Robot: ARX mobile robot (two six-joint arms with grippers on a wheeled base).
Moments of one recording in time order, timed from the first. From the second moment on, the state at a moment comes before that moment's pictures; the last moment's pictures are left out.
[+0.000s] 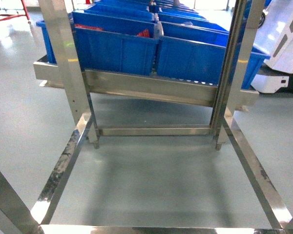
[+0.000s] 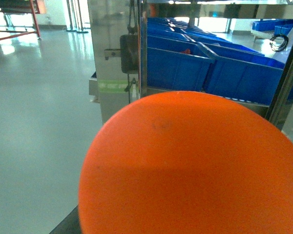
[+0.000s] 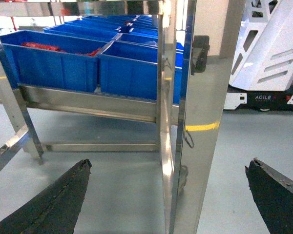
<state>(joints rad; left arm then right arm) 0.00 0.01 0.01 -0.01 0.00 -0.01 0.00 0.00 0.01 -0.01 0.00 0.00</state>
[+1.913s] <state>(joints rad) 0.00 0.01 0.01 0.00 0.00 -0.01 0.00 0.00 0.01 0.00 0.00 0.00</state>
